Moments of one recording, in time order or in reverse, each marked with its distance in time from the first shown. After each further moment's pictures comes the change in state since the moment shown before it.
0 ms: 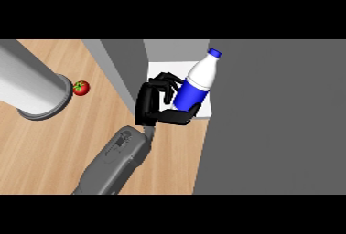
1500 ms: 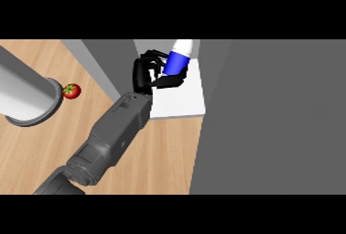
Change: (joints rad) left arm -0.442 0.000 0.108 0.741 0.170 0.175 -0.203; right arm 0.130 -0.037 -0.057 0.008 -0.053 0.094 -0.160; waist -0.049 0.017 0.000
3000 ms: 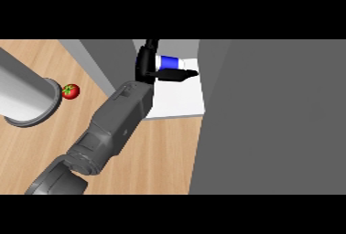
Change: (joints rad) left arm -0.116 0.001 0.080 0.087 0.005 -0.301 -0.095; right arm 0.018 0.022 -0.038 0.003 -0.022 0.054 -0.033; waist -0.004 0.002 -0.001
